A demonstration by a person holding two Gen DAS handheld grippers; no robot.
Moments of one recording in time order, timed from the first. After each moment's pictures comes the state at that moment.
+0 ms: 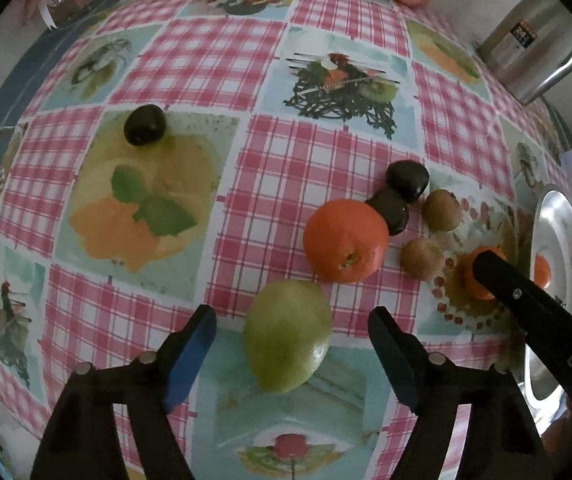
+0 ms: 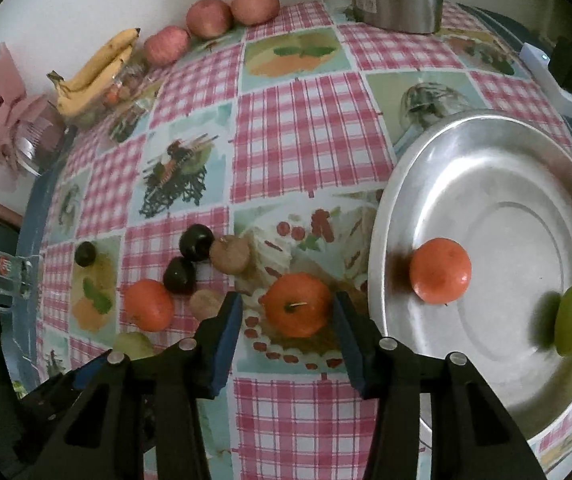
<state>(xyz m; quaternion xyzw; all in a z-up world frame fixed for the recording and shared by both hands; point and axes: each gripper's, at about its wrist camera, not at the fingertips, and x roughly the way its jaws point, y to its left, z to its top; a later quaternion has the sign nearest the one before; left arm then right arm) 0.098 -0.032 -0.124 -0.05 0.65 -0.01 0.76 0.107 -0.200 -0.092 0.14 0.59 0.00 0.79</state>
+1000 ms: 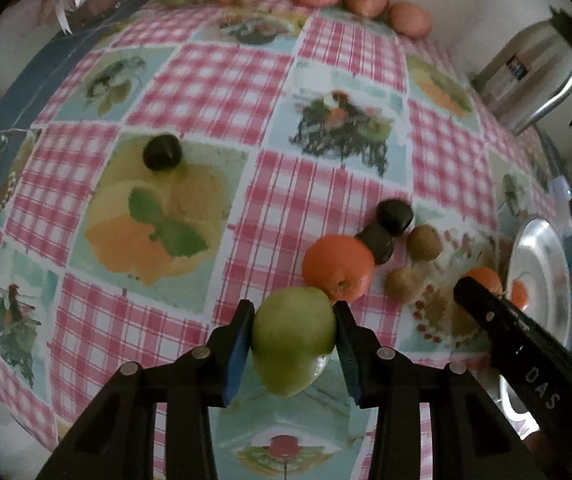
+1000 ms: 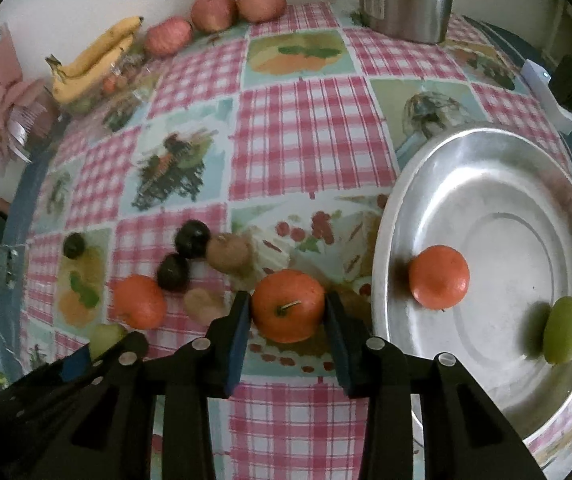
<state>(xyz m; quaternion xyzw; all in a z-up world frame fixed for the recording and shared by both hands) 0.101 -0.022 -0.093 -0.09 0.62 -0.01 0.78 0.109 -0.194 -0.083 0.13 0.59 0.00 0.80</state>
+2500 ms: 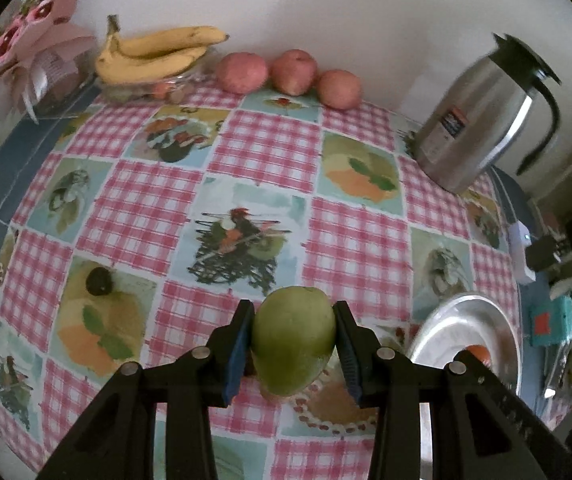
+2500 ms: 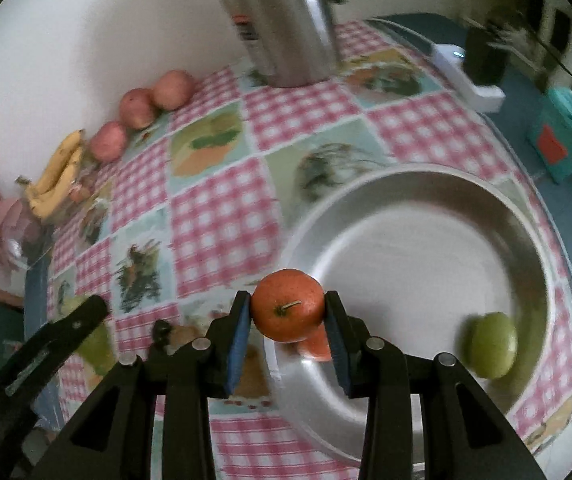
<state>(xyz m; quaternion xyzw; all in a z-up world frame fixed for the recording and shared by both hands) 0.151 -0.097 -0.029 -0.08 0.55 -0.05 0.83 0.105 -0.294 -0.053 0.23 0.55 -0.11 0.80</state>
